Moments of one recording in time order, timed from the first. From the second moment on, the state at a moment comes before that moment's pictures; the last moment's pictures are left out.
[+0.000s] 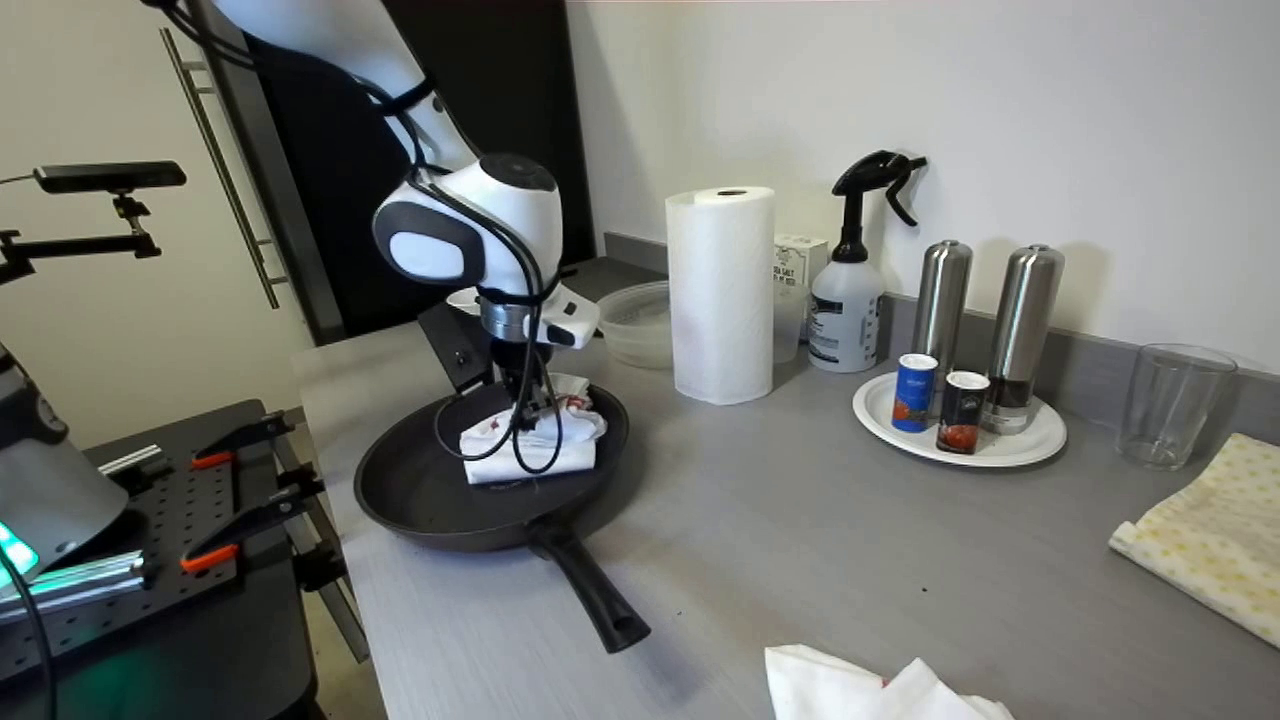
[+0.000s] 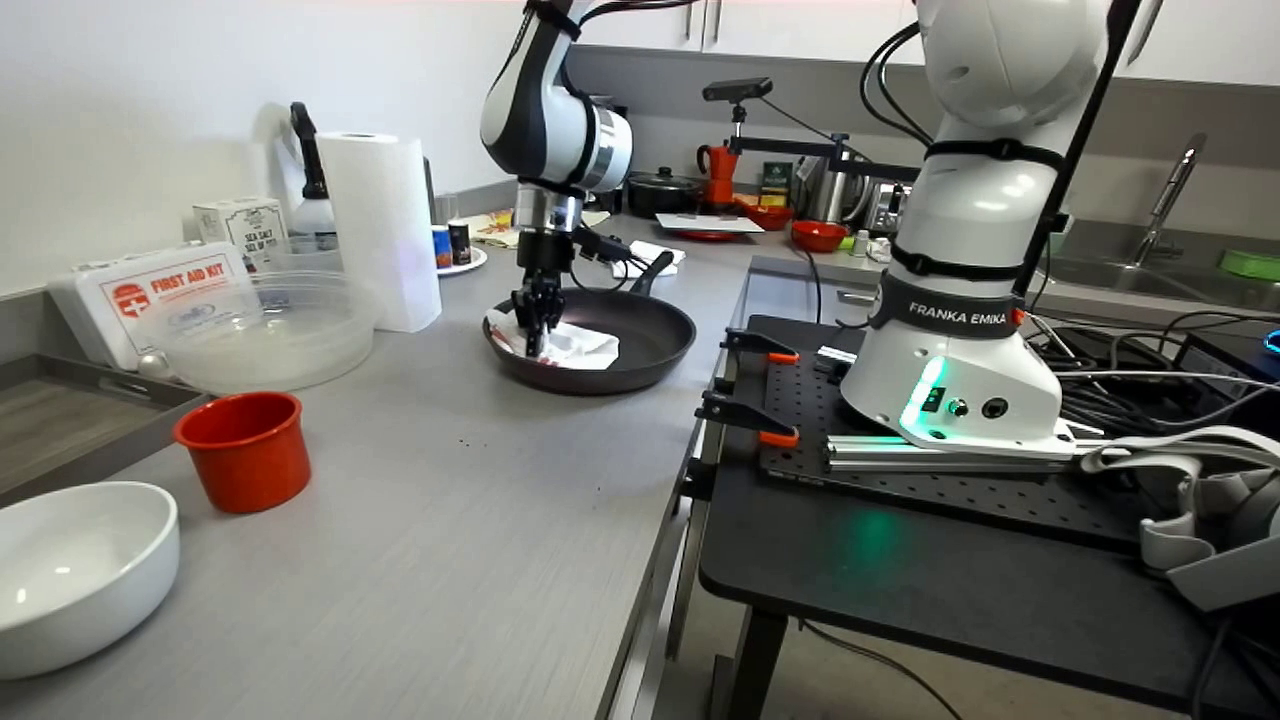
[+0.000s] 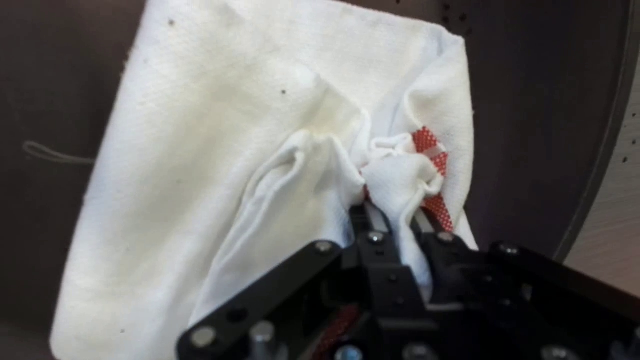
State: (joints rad) arm -0.47 0.53 0.23 -2.32 0.44 2.71 -0.62
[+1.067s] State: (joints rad) arm -0.66 0.52 0.19 -2.32 0.55 2.71 -0.67
